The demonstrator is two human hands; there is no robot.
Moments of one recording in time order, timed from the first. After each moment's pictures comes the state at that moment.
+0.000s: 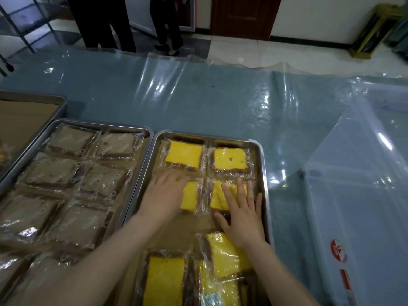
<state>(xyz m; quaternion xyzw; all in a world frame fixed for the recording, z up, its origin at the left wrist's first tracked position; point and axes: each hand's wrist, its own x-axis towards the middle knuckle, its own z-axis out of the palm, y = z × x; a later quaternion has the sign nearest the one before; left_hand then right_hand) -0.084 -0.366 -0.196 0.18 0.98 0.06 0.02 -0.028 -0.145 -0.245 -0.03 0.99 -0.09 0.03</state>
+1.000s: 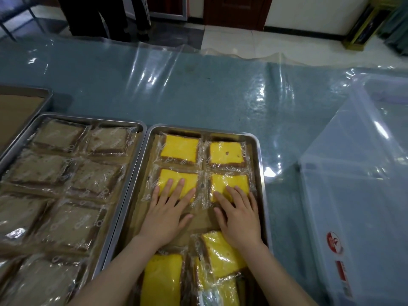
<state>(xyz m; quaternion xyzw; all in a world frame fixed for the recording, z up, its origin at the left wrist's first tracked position) -0.047 -0.364 -0.246 0.22 0.97 0.06 0.06 -0.013 -0.151 -0.241 -0.03 0.99 -0.12 -0.02</state>
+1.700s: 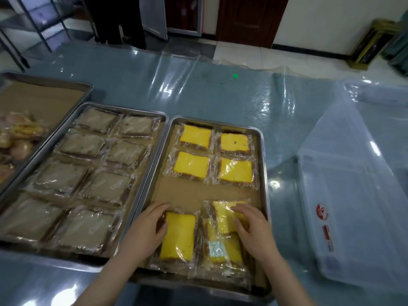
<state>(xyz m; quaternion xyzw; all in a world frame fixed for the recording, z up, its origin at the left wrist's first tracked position) 0.078 -0.432 -0.214 0.06 0.94 0.34 0.06 0.088 -0.145 -0.211 0.01 0.94 -0.35 0.04</state>
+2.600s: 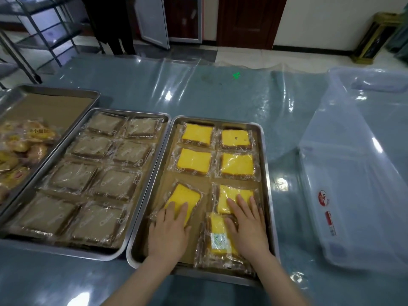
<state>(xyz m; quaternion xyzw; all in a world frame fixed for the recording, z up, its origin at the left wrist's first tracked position) 0.107 -0.379 -0.223 0.02 0.99 0.07 0.08 0.107 -0.165 -0.243 0.01 0.97 -0.23 0.06</state>
